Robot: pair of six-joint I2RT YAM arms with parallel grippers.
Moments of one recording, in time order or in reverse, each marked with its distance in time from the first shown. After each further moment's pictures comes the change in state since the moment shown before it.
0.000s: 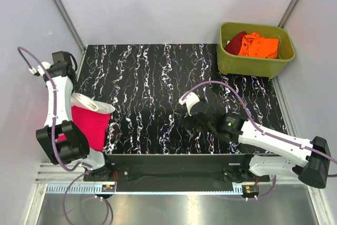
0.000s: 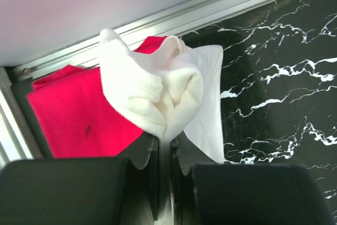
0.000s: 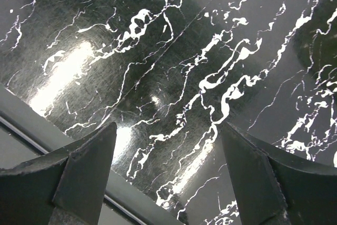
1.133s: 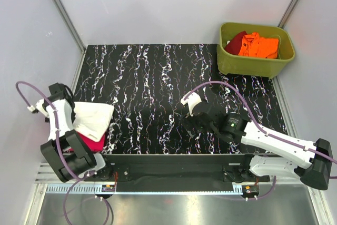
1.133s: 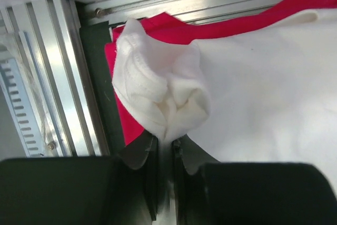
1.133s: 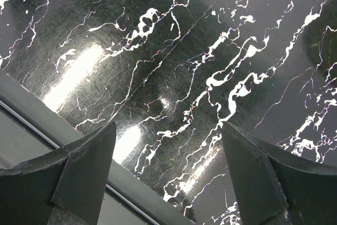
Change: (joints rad) left arm 0.197 -0.175 -0.419 0.014 -0.016 0.000; right arm 0.000 -0.031 0.000 -0.018 -0.033 0.029
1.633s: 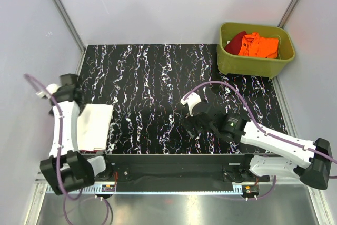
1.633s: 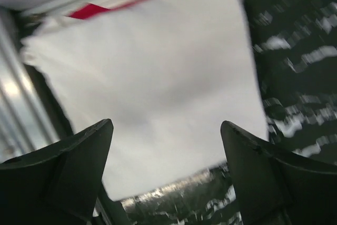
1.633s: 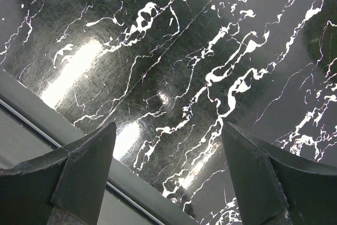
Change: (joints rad) left arm -0.149 -0.143 0.064 -0.047 0.054 -0.066; right arm 0.000 0.004 0.005 -0.022 0.000 0.004
